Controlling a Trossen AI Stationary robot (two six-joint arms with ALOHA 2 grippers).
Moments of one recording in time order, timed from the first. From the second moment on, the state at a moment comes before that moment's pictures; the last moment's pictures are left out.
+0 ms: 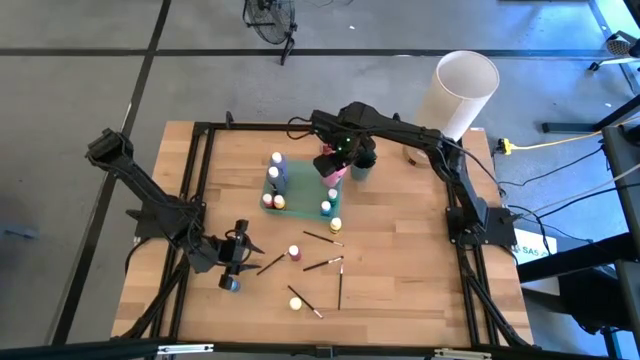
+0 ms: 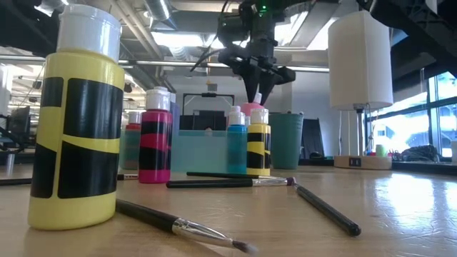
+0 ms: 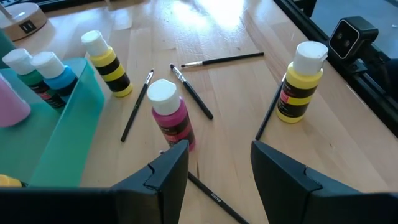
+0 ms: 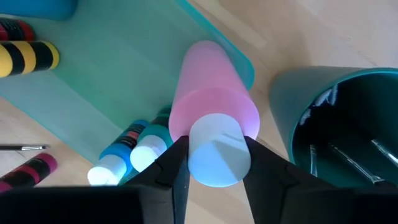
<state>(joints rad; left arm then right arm) -0.75 1.04 0.46 -0.06 -0.56 -0.27 -0.32 2.19 2.17 -1.48 -0.07 0.62</state>
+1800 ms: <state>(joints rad) -0.75 1.04 0.46 -0.11 -0.50 -0.30 -0.35 2.20 2.17 -1.36 -0.25 0.76</state>
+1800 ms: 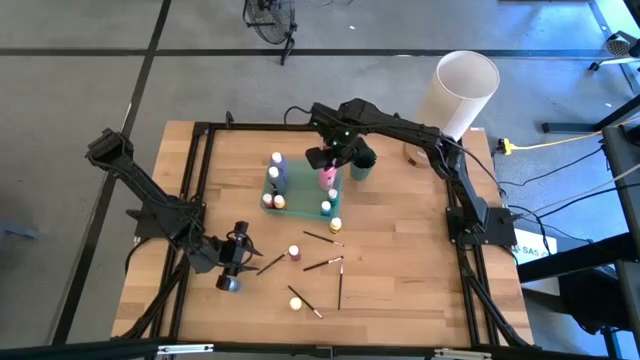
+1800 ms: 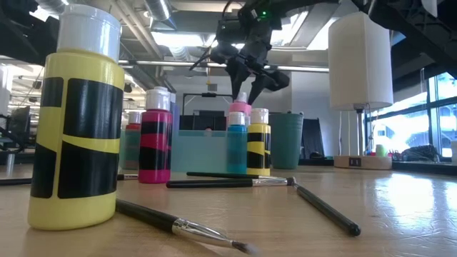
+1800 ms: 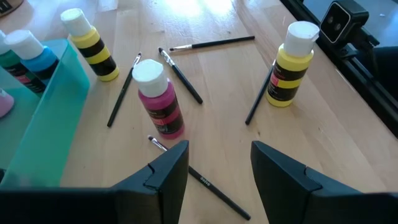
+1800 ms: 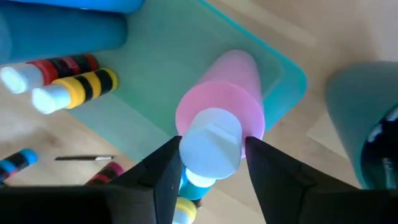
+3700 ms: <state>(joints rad) -0.75 1.04 0.46 -0.17 -0.44 -0.38 -0.25 2.15 2.35 -1.58 -0.30 0.72</state>
